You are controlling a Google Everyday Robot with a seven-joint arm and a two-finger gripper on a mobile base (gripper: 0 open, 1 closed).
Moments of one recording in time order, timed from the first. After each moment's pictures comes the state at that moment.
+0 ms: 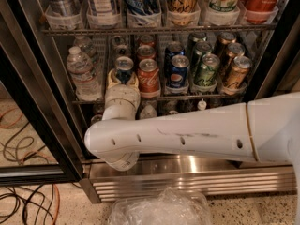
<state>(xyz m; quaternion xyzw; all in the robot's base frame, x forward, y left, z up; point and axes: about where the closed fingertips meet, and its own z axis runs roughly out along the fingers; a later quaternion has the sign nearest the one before) 0.650 0.062 0.842 0.07 0.70 0.03 0.71</state>
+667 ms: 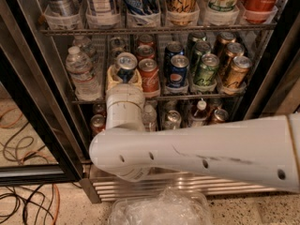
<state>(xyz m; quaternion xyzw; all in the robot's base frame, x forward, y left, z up) 0.609 0.059 0.885 0.05 0.68 0.08 0.73</state>
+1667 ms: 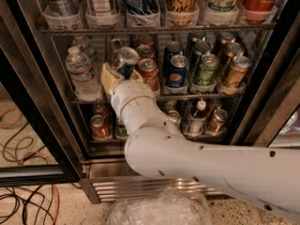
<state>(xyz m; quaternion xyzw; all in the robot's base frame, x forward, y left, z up) 0.578 0.074 0.916 -0.01 0.68 0.26 0.68</state>
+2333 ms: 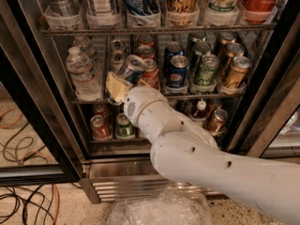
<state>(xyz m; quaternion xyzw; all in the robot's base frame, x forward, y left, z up) 0.557 0.068 0.904 -0.04 0.70 0.34 0.63</state>
